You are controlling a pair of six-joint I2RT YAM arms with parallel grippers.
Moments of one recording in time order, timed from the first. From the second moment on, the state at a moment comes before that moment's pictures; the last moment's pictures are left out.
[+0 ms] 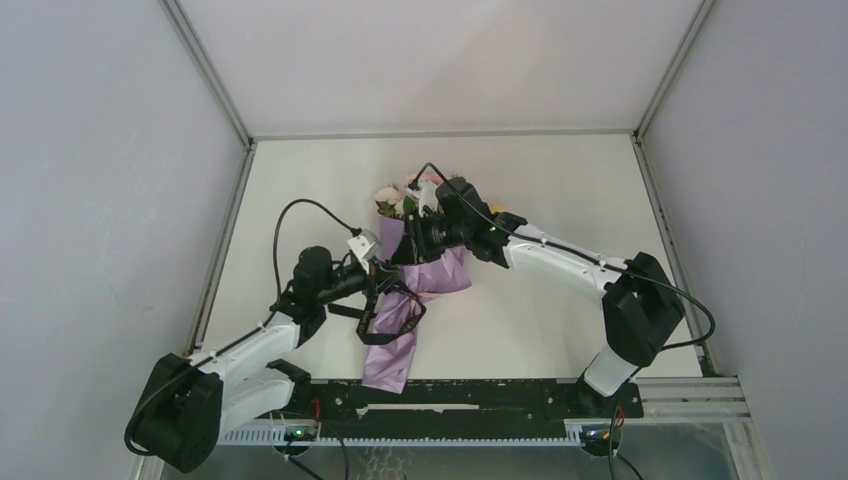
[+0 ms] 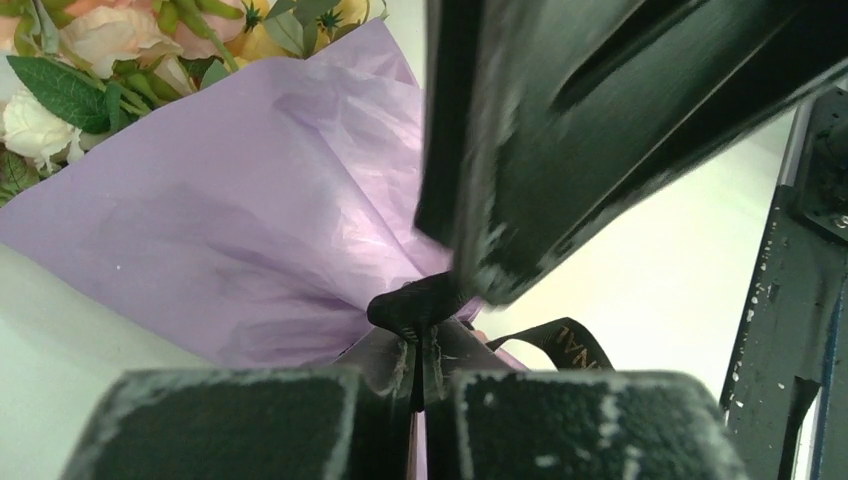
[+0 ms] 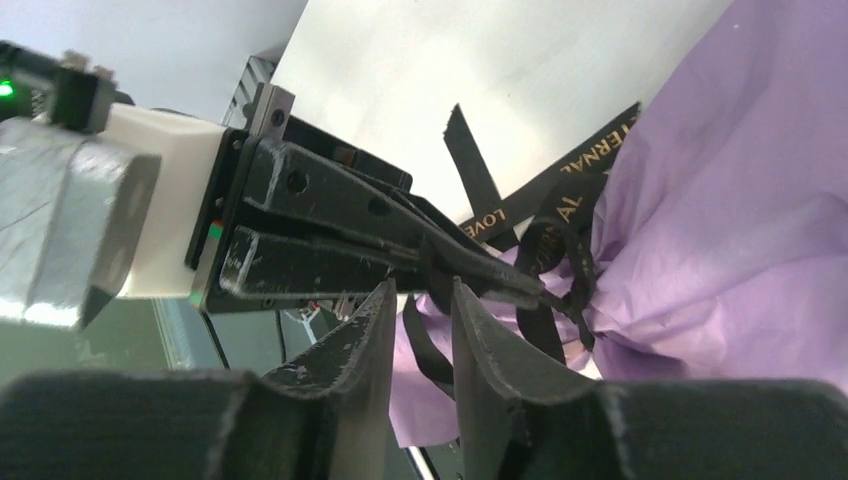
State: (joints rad) left arm -0.44 1.03 0.34 0.43 0.58 -0.03; right arm 0.80 1.65 1.24 -0.16 -0.50 0.57
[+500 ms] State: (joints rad) left arm -0.43 0.99 0.25 0.44 0.60 0.02; right arm 0.71 1.66 1.11 -0.14 -0.54 0.49
